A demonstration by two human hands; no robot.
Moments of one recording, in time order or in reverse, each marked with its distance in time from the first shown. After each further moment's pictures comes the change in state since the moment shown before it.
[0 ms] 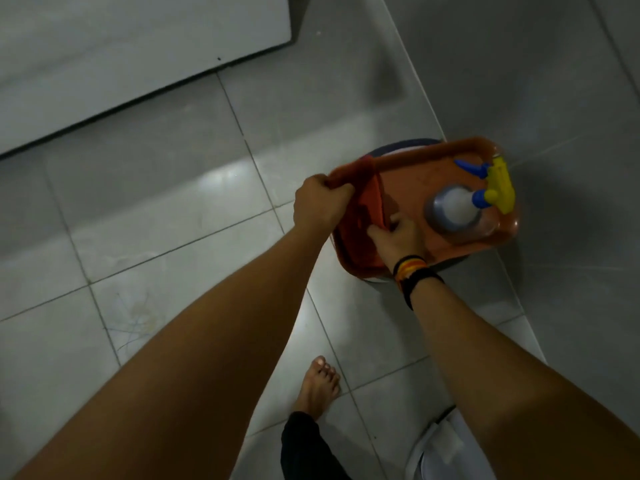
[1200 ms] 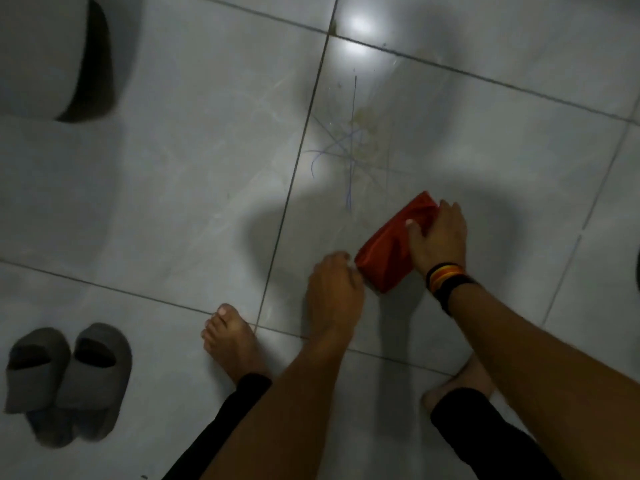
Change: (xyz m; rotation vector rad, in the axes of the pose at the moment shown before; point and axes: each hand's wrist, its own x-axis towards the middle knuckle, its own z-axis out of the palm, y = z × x) left_hand -0.110 -0.678 -0.153 0.004 0.326 -0.318; right_hand -0.207 0.213 0.509 -0.822 -0.297 -0.433
